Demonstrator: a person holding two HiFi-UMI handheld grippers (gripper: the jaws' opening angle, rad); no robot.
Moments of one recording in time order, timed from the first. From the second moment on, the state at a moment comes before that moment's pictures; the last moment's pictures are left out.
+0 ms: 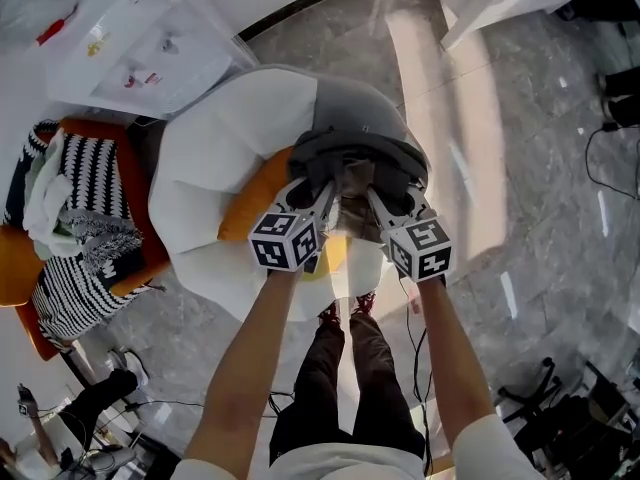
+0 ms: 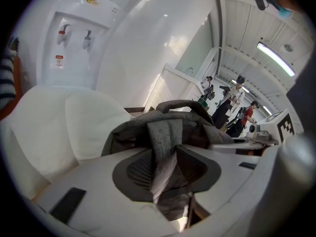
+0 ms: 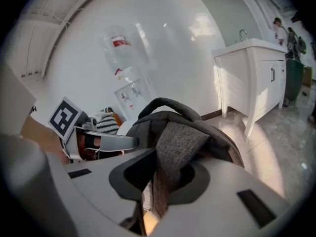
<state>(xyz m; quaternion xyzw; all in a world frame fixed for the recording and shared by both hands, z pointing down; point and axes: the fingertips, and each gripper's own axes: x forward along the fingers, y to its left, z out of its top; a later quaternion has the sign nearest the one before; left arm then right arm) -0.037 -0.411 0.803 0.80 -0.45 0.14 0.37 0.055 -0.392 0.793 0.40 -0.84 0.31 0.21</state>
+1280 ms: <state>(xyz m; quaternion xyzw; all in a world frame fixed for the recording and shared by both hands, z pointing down) -0.069 -0.406 0.813 0.76 -0.51 0.26 0.32 0.098 -0.399 0.779 0.46 -0.81 0.29 0.24</state>
